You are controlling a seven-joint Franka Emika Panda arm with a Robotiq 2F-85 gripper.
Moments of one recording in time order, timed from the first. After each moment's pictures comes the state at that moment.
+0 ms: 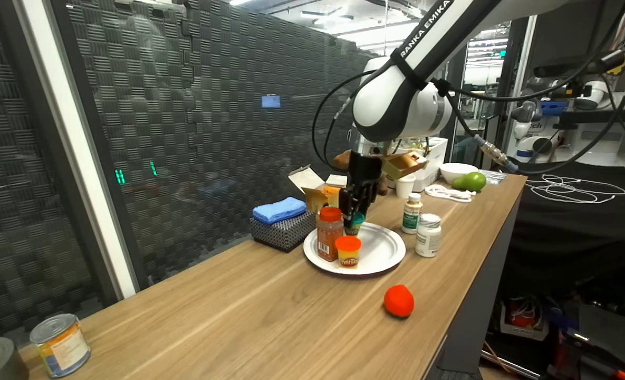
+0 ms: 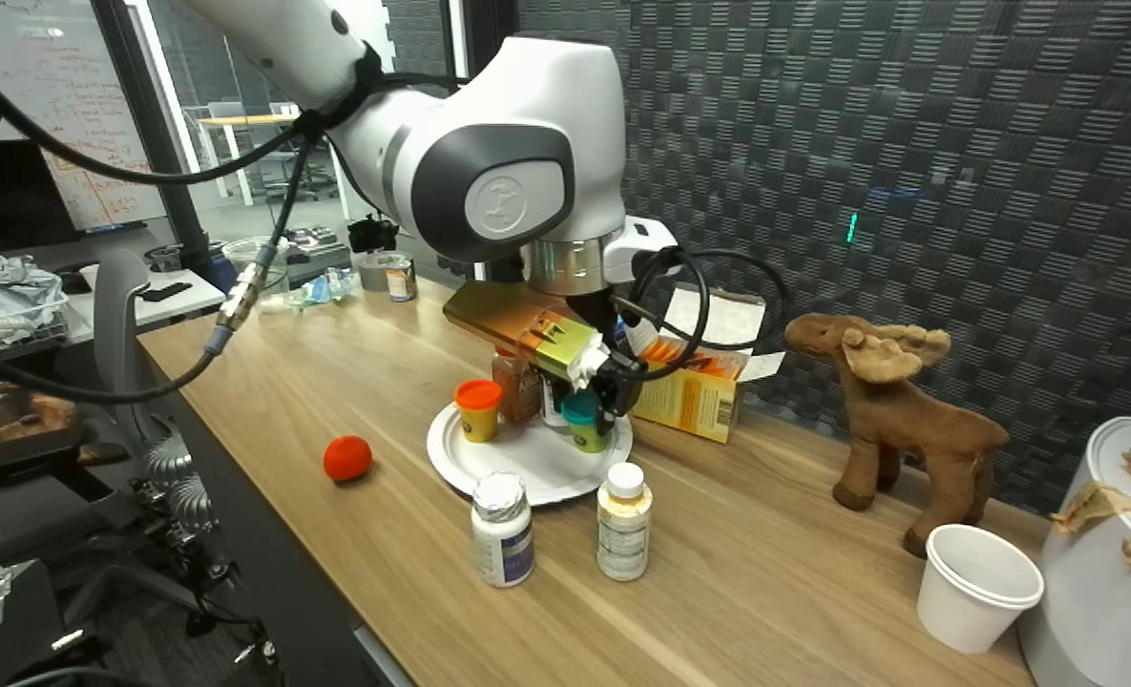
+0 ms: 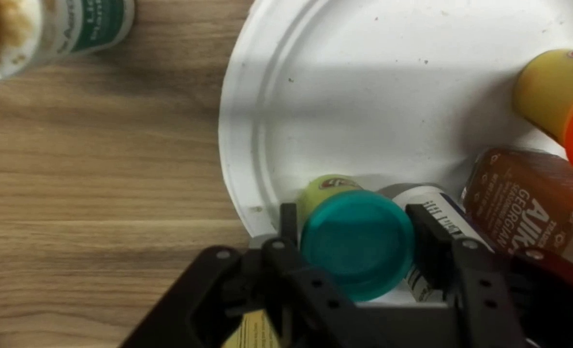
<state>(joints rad) -0.11 0.40 0.00 -2.03 0.10 2.58 -0.25</state>
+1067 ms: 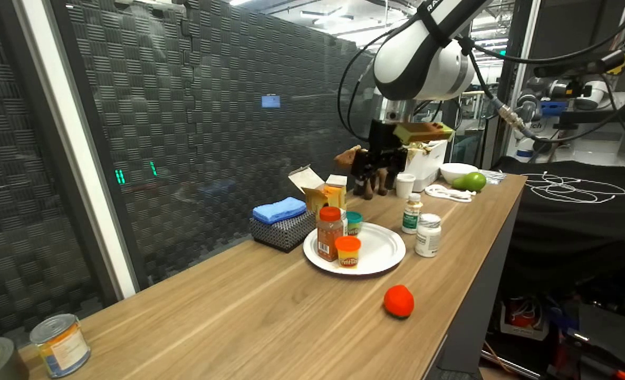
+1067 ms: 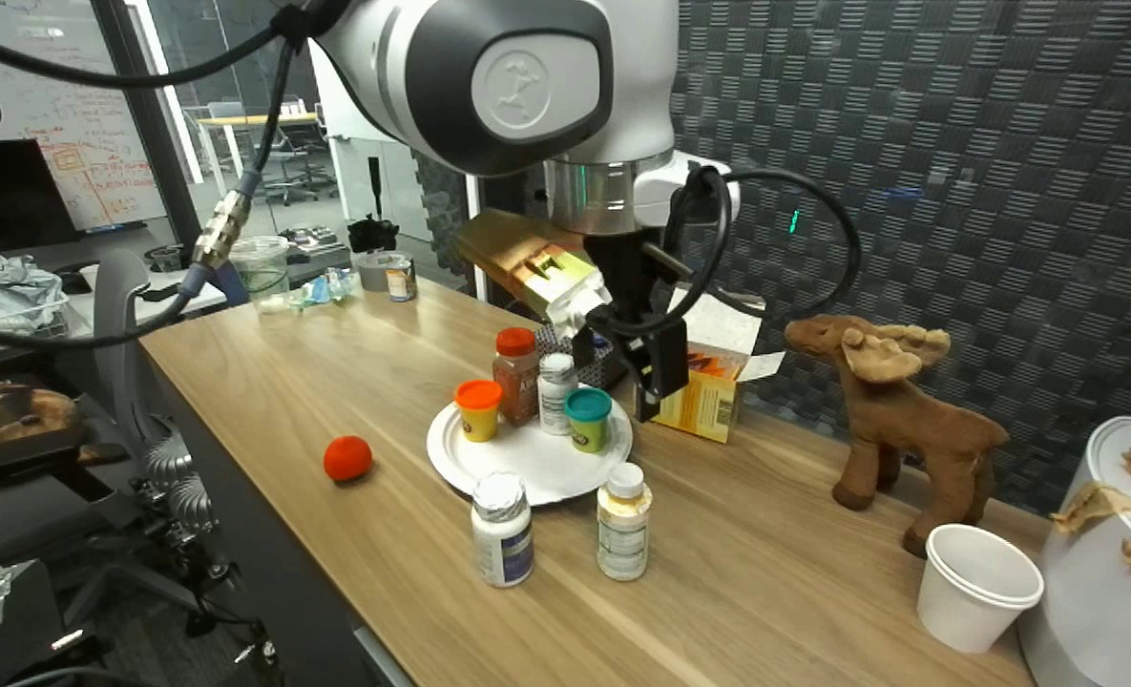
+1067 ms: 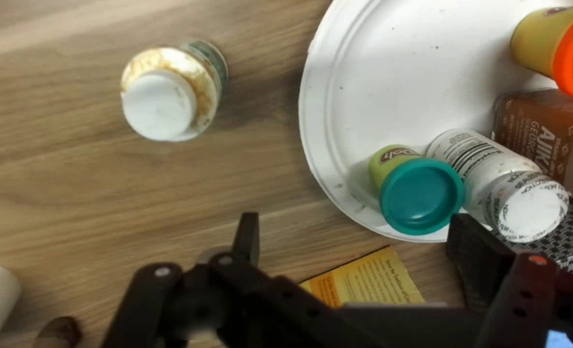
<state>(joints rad) -0.13 0.27 -0.06 -2.04 0.10 2.44 -0.04</state>
